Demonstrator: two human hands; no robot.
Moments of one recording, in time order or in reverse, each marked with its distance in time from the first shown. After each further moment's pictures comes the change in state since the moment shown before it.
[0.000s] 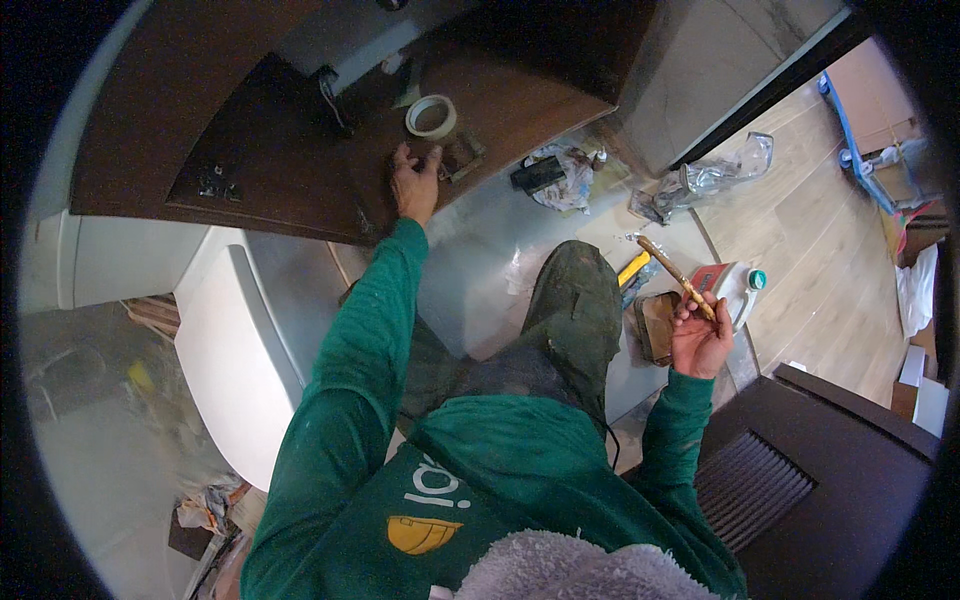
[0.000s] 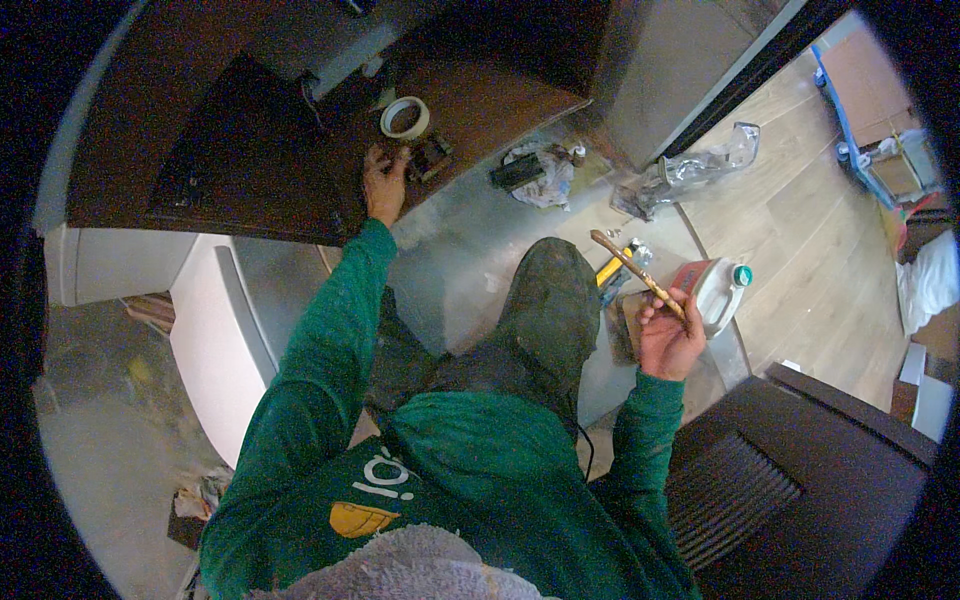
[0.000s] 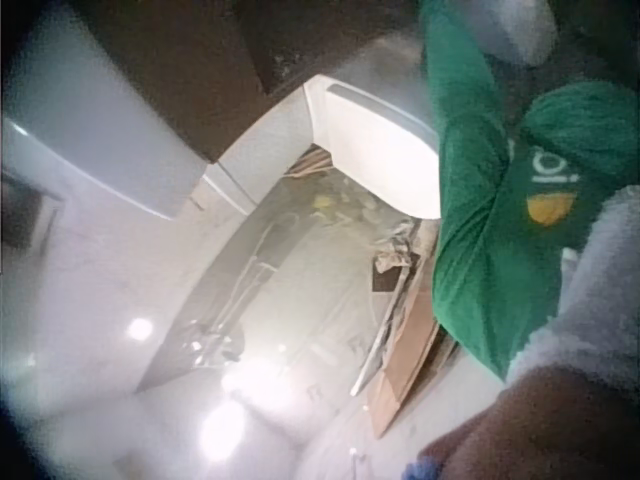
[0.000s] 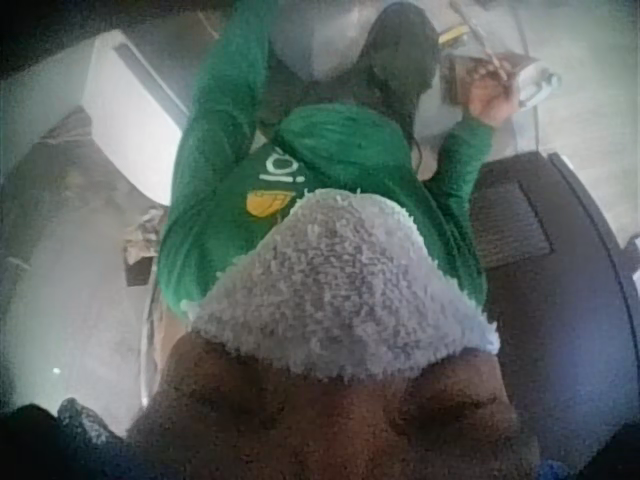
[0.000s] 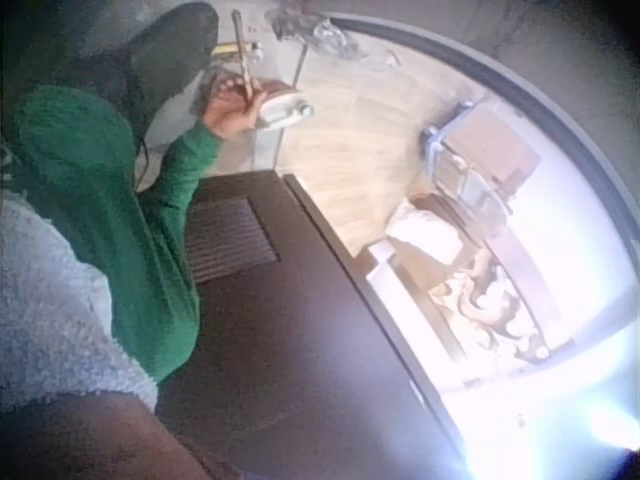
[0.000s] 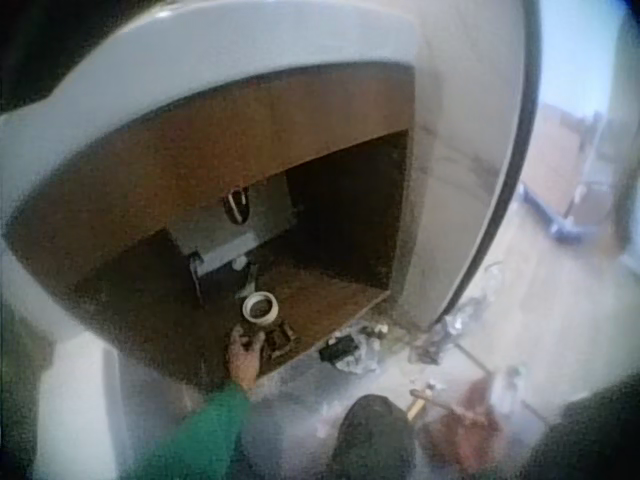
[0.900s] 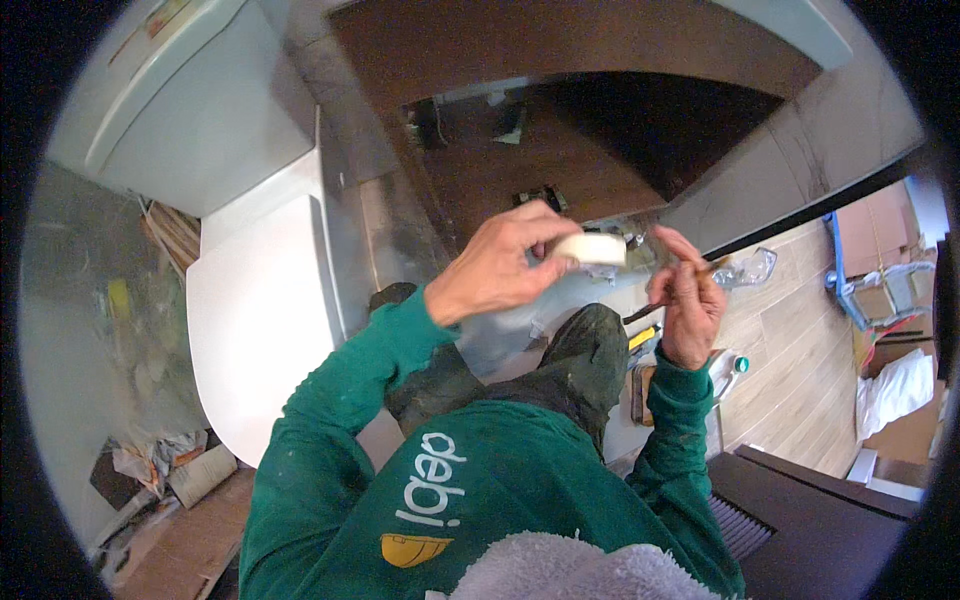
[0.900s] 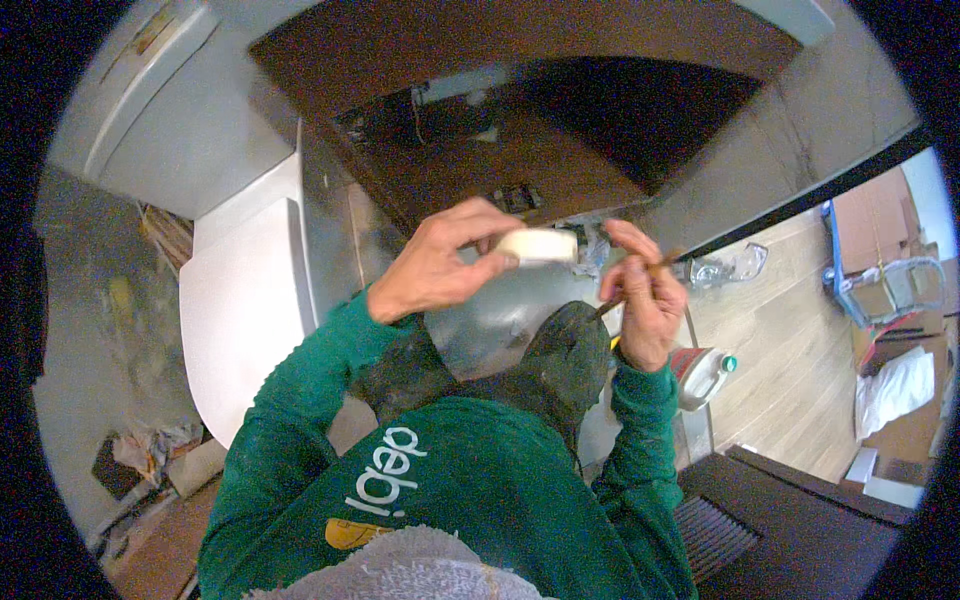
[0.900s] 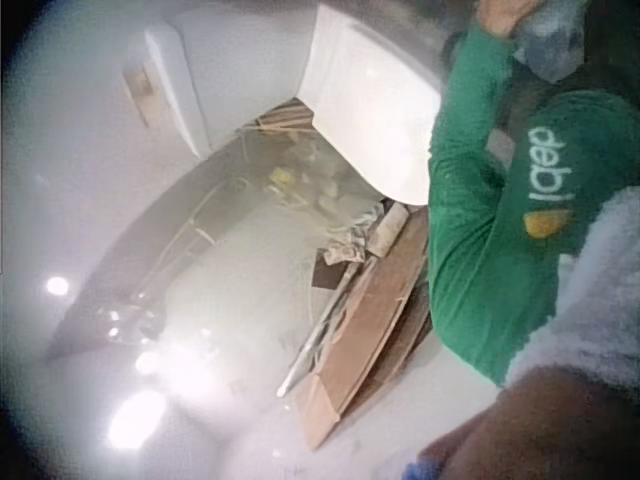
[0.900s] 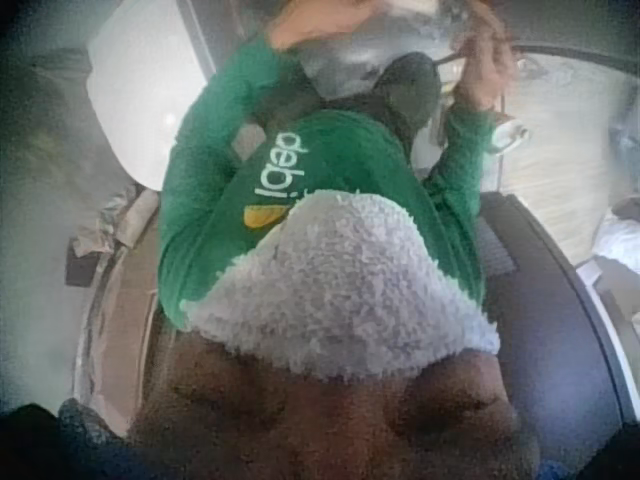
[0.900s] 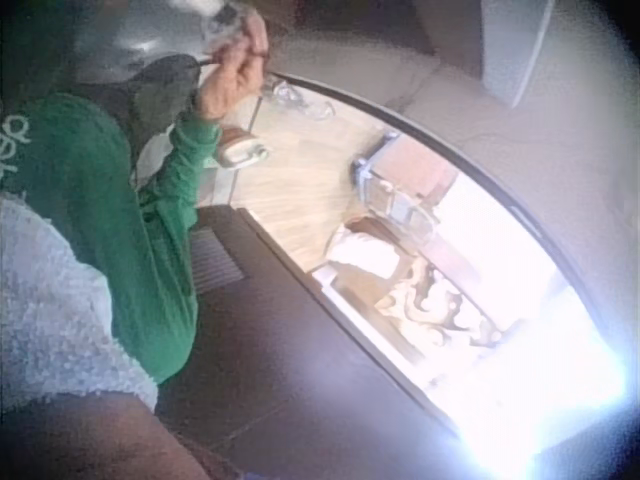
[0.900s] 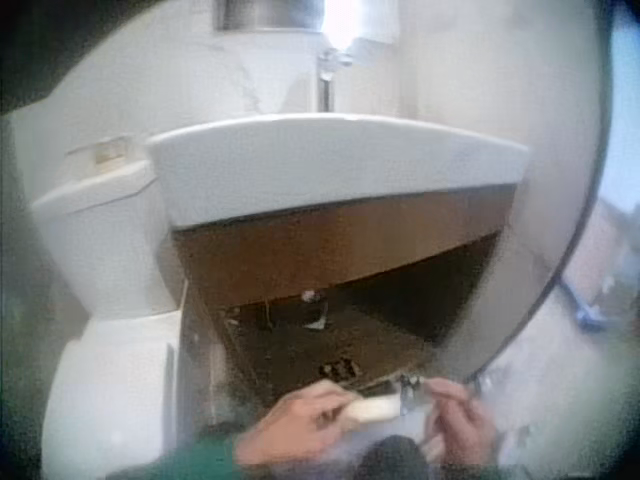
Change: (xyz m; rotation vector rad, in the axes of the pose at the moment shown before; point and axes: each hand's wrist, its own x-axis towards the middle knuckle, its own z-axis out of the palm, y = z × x) left_hand -0.117 0.188 -0.193 -0.194 -0.481 0.627; right_hand -0.034 0.054 0.253 -0.759 -0.697 -0.401
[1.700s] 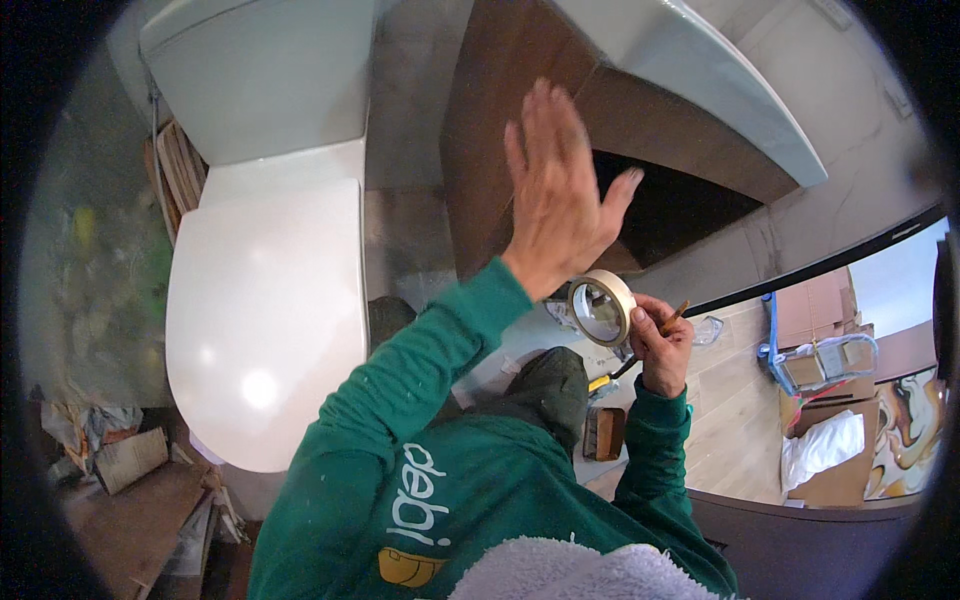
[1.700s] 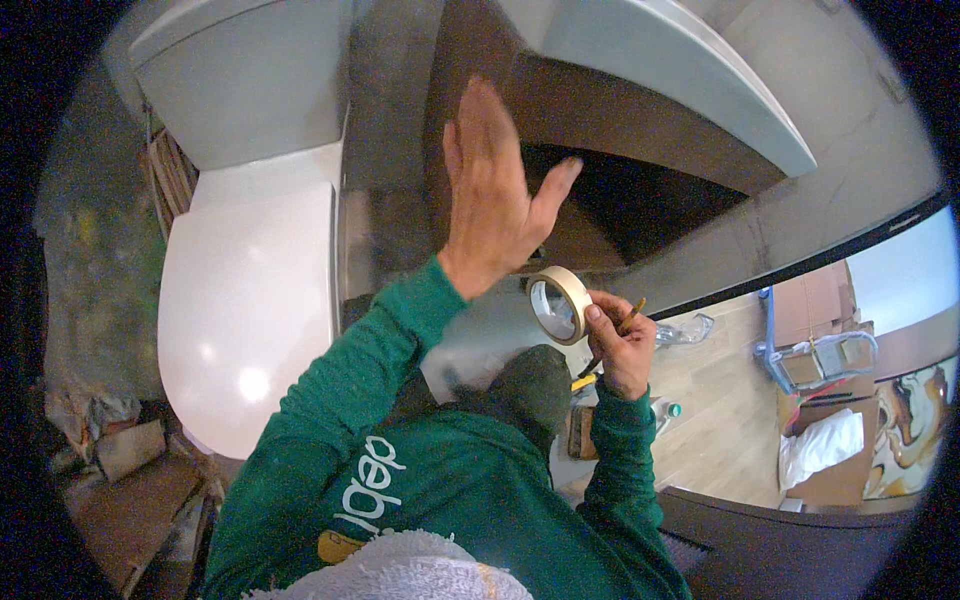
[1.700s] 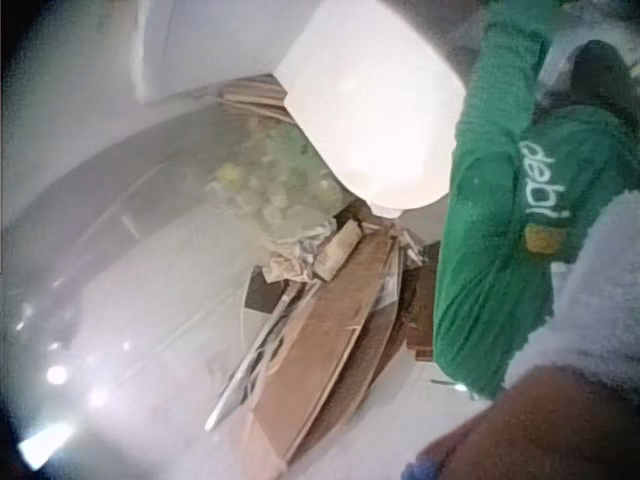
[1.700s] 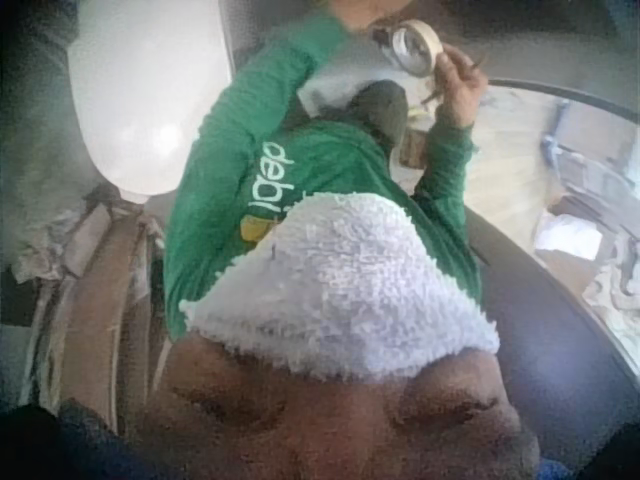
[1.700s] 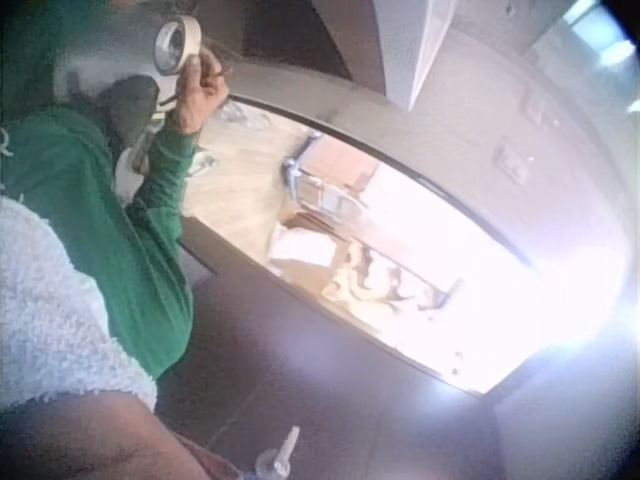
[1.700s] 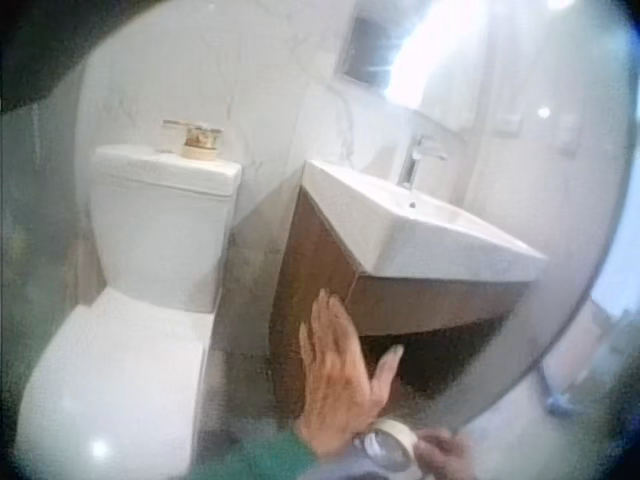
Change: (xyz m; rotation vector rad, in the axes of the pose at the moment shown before) left_hand 0.027 0.036 -0.062 0.468 0.888 0.114; right_hand -0.017 -0.045 0.075 -0.179 -0.134 0.226
